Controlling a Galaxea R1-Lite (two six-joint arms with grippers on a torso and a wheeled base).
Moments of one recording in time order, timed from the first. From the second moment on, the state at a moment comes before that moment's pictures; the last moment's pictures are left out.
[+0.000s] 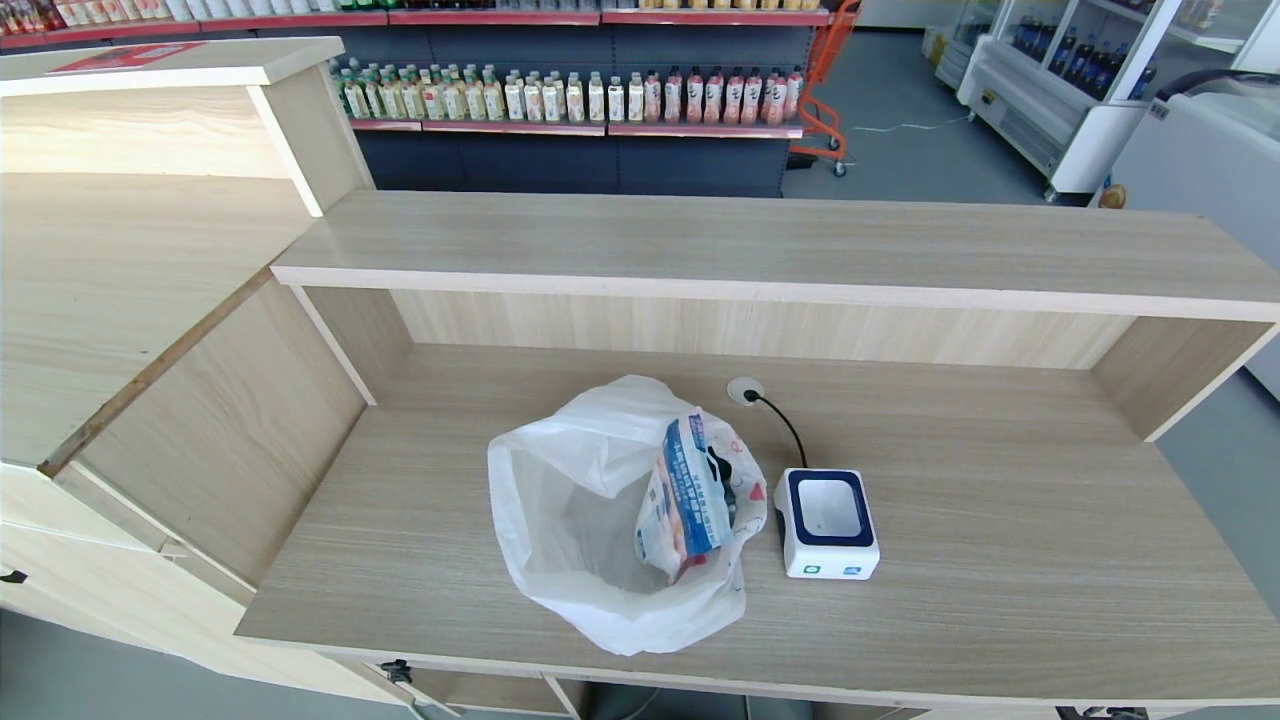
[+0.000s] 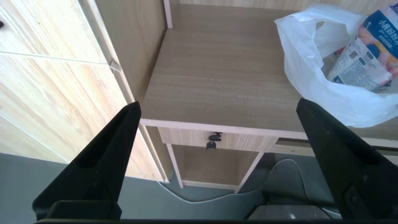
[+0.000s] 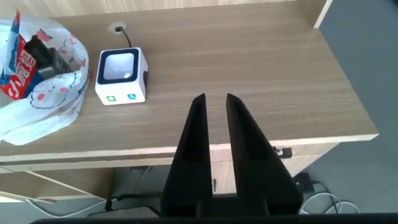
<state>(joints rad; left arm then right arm) 0.00 0.00 0.00 0.00 0.01 0.00 0.00 0.00 -0.01 -0.02 -0.11 0.01</state>
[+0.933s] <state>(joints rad) 0.00 0.00 0.00 0.00 0.01 0.00 0.00 0.00 0.00 -0.02 -0.11 0.01</state>
